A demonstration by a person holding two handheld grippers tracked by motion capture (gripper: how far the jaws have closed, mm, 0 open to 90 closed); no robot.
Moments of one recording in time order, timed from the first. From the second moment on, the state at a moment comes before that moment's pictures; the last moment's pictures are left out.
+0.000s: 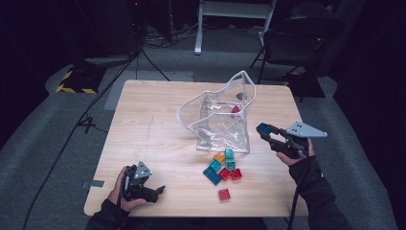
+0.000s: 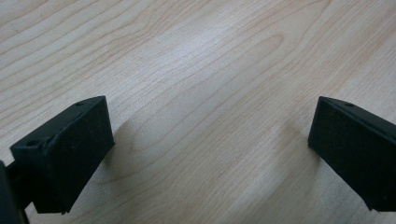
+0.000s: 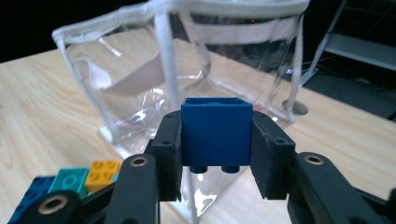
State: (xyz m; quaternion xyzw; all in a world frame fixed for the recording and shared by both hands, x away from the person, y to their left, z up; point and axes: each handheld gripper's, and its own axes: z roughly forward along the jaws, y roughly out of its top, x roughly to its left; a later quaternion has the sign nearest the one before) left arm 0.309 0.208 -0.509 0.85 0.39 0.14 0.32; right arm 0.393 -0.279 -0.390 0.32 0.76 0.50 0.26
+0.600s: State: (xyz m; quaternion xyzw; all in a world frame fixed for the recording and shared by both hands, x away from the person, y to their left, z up) left arm 0.309 0.207 -0.509 0.85 0.39 0.14 0.32; right arm 0.411 -0.263 -0.341 0.31 0.75 0.52 0.29
